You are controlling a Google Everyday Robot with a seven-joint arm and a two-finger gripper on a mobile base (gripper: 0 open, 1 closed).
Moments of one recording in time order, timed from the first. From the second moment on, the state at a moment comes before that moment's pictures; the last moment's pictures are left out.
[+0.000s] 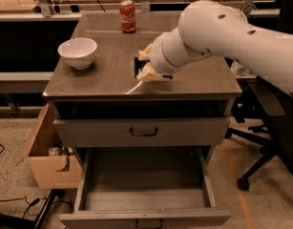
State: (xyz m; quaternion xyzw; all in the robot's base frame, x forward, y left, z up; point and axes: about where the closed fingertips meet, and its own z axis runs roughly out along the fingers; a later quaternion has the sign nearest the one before) arm 0.639 -0.002 0.882 -0.67 0.63 -0.02 0.40
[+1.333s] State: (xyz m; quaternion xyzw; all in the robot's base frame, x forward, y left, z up) arm 0.637 0.004 0.882 -0.67 0.63 -0.02 0.40
